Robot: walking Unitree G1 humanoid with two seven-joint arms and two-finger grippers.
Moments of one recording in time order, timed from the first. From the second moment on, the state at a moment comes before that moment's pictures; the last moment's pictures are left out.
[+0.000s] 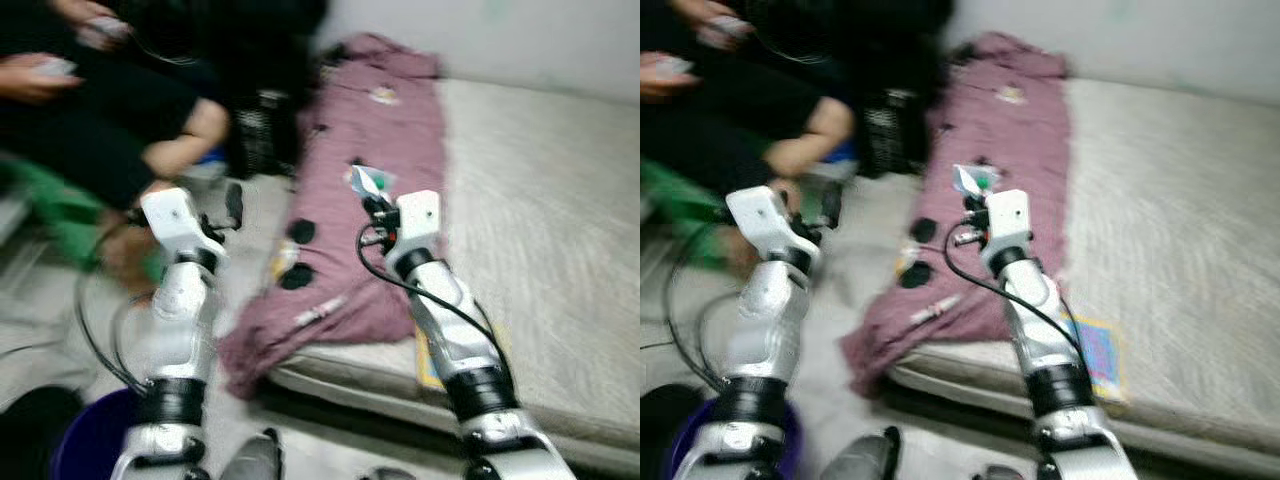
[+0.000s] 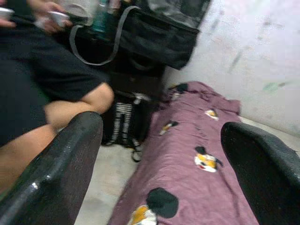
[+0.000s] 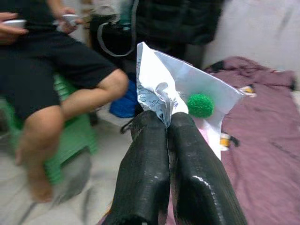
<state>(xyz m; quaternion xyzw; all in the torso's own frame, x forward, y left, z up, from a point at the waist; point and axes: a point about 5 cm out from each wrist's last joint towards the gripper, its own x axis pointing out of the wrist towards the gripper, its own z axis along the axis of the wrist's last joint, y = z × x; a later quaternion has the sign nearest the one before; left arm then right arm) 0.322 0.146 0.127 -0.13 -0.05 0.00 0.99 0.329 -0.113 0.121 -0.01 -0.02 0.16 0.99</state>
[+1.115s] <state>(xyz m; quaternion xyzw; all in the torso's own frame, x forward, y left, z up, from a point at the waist) 0.322 0.154 0.123 -0.12 -0.04 0.01 0.99 0.331 -0.108 0.123 -0.01 -0.03 0.16 0.99</state>
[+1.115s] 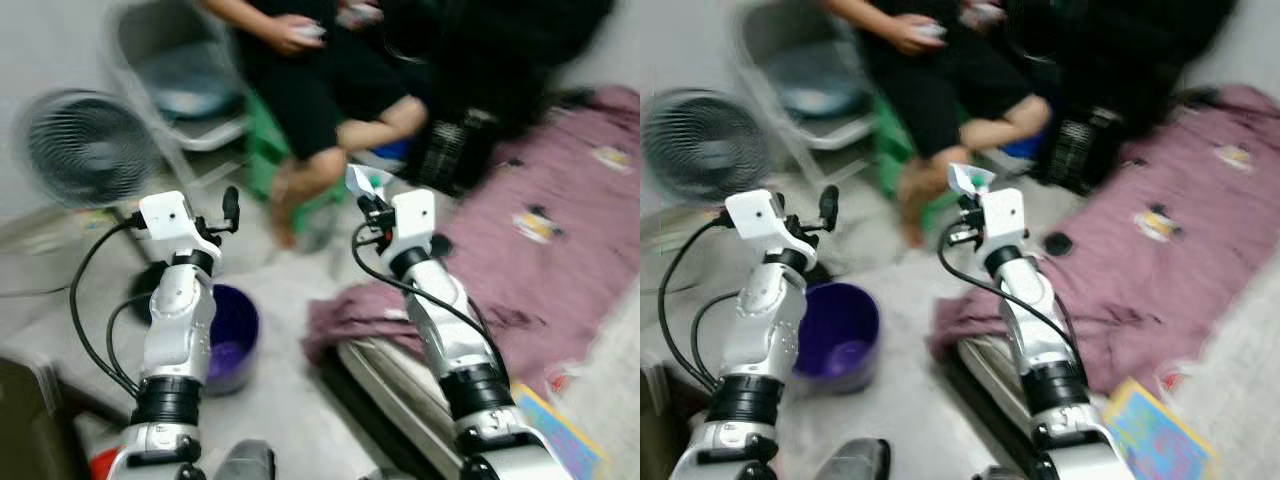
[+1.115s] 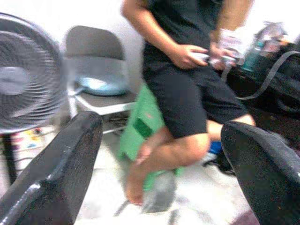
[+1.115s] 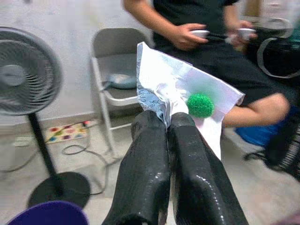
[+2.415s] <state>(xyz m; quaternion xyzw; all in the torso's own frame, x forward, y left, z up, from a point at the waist) 0.317 0.144 0.118 -0.11 -0.03 -0.01 0.99 0.330 -0.110 0.120 -0.02 -0.03 0.17 0.98</state>
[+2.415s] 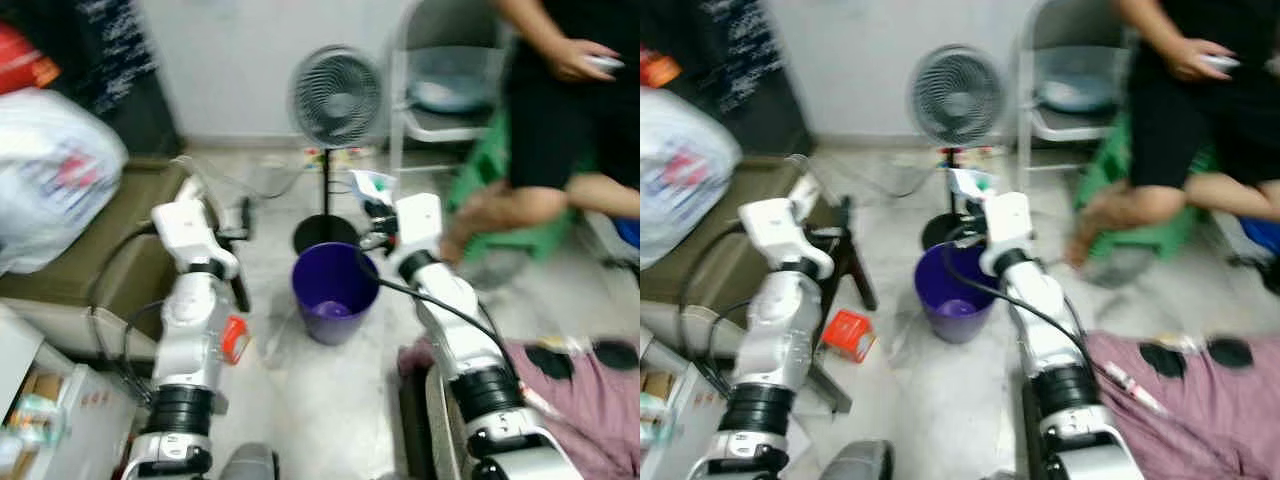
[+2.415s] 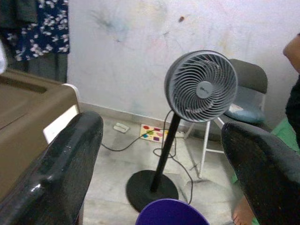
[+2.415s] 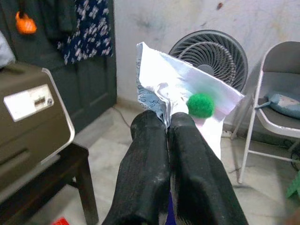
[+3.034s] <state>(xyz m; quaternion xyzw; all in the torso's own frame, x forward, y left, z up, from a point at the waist) 0.317 0.143 0.118 -0.12 -0.03 -0.01 0.99 0.330 -0.109 0.120 -0.02 -0.03 0.18 0.98</state>
